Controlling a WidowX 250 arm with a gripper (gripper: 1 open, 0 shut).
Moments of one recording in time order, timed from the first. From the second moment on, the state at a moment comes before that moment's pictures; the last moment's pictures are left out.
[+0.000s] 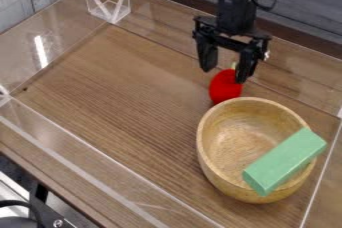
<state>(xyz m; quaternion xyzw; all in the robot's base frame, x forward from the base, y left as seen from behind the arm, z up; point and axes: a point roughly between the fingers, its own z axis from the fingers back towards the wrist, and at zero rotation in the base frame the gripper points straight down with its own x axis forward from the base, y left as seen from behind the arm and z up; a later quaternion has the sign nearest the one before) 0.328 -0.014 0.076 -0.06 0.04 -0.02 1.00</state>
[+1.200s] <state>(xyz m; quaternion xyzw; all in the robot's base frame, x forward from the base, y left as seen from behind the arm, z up) 0.327 -0.046 0.066 -0.06 0.03 -0.08 0.99</state>
